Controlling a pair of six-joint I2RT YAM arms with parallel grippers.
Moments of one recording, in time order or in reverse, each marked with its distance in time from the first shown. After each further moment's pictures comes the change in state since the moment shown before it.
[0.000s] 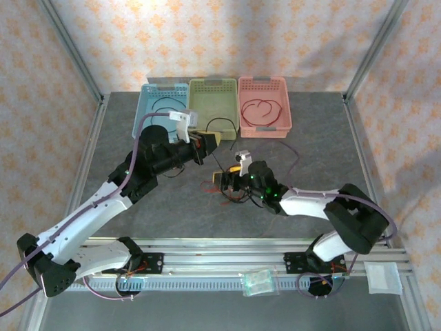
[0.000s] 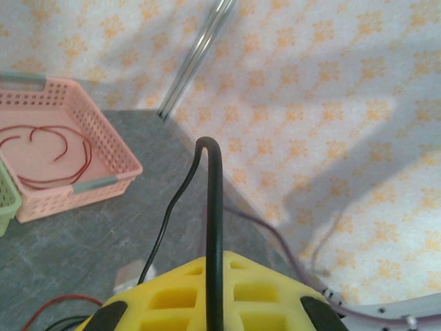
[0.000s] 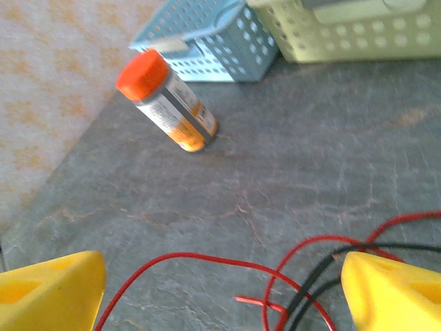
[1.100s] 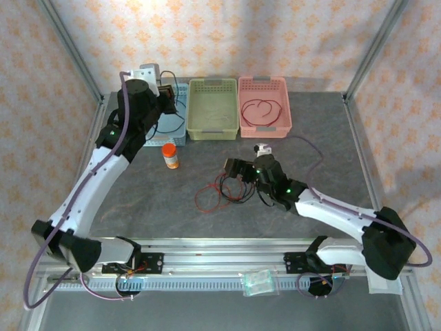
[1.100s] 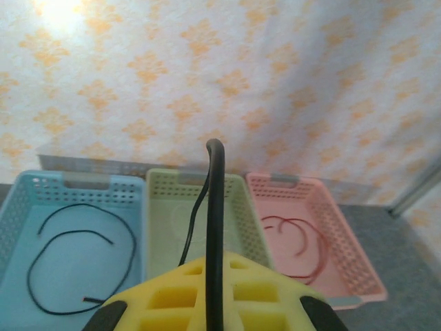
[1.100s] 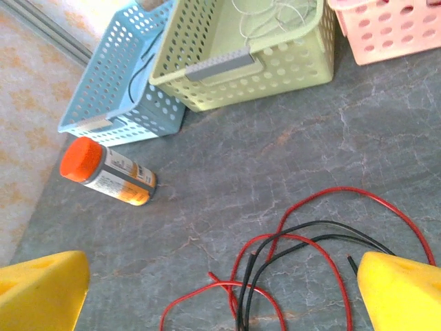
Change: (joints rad) left arm 0.356 0.255 0.360 -0.242 -0.362 0.213; right arm 0.007 -0.293 0.124 -0.503 0.290 0.204
